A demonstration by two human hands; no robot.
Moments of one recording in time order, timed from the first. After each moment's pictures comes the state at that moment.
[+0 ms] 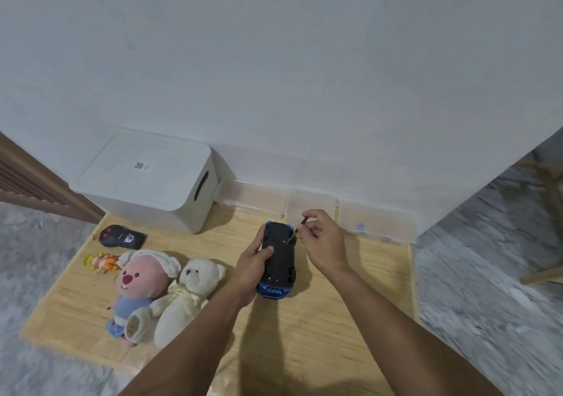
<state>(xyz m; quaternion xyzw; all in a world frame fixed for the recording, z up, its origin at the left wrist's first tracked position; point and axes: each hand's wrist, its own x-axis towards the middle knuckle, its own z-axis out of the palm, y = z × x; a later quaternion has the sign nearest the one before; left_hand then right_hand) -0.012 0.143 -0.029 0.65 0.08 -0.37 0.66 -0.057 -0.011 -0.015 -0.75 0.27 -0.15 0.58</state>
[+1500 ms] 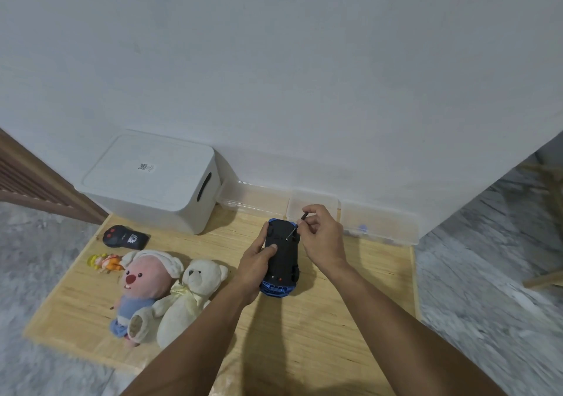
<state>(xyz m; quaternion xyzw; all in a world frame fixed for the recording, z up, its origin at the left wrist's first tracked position) -0.013 0.140 -0.020 0.65 0.06 -0.36 0.66 -0.046 -0.008 -0.012 -0.79 0.27 -0.16 0.53</state>
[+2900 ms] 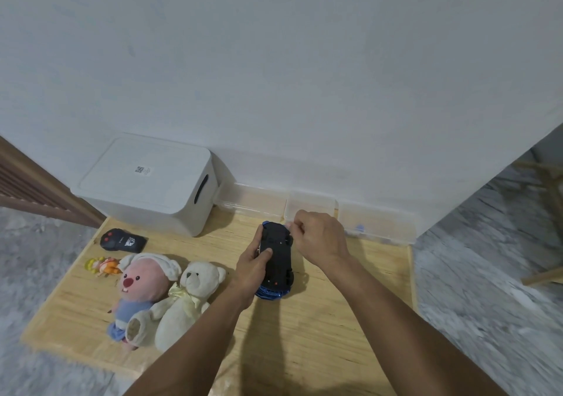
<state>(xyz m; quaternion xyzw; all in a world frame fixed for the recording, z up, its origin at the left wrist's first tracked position) -0.018 0.143 -0.021 0.70 0.05 -0.33 0.63 -0.046 -0.012 0.020 -0.97 0.14 -0.09 0.18</state>
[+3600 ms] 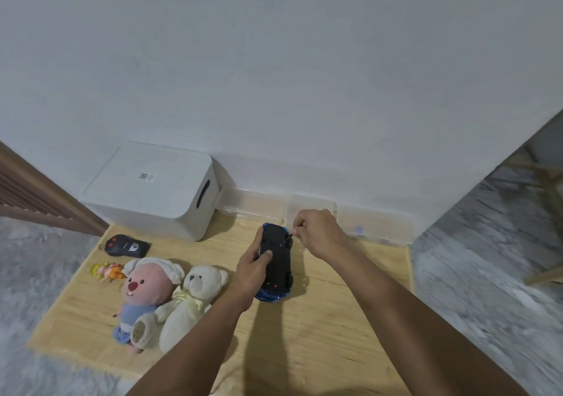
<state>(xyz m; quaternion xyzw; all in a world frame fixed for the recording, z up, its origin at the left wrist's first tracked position) -0.020 0.147 -0.013 0.73 0.02 -0.31 0.61 -0.040 -0.020 0.038 -0.93 0.20 0.04 0.31</state>
